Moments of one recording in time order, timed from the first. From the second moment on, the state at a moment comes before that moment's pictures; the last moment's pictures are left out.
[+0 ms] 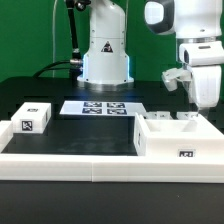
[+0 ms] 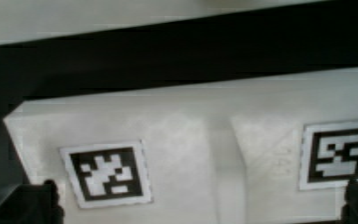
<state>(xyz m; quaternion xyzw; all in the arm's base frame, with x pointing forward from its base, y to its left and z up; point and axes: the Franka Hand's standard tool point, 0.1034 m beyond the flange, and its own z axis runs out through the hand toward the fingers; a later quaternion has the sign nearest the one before) 0.416 0.175 0.017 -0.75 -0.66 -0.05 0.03</state>
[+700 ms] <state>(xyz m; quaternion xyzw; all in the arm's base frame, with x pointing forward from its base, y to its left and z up) 0.413 0.170 0.010 -0.75 -0.66 -0.04 0.04</state>
